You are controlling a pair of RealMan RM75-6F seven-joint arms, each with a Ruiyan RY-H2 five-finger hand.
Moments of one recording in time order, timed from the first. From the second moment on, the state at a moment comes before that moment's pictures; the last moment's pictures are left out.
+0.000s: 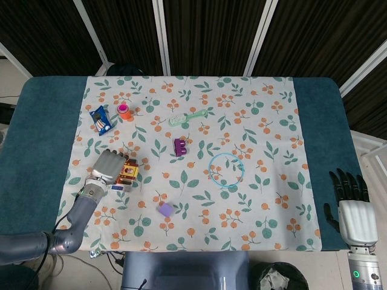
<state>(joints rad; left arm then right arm) -0.88 -1.47 0.00 -1.51 0.72 0.99 0.82 0.05 -1.21 0.10 -1.67 -1.50 1.57 -0.26</state>
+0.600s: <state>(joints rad) -0.89 -1.44 0.00 -1.56 0.66 1.02 0.89 0.05 -1.22 0.10 -1.67 -1.50 1.56 -0.27</state>
